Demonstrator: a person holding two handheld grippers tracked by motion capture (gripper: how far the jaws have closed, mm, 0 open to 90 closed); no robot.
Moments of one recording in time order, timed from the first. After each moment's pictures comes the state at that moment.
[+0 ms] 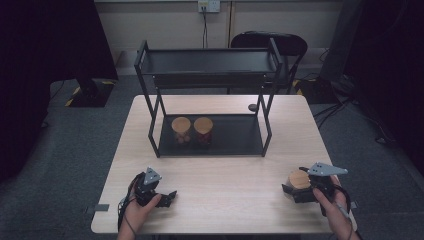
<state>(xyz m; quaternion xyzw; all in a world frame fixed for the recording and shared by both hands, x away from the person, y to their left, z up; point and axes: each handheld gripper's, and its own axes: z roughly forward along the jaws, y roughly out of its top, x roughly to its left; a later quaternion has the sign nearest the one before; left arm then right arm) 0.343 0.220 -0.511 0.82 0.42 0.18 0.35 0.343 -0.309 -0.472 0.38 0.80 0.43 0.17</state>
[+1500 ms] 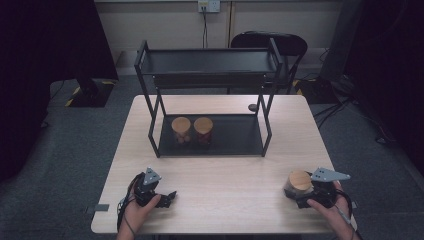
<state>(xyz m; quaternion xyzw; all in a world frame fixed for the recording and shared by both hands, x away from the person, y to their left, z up) 0.342 0.221 -0.511 0.82 0.42 0.18 0.35 0.338 -0.320 -0.488 0.36 0.80 0.44 0.17</state>
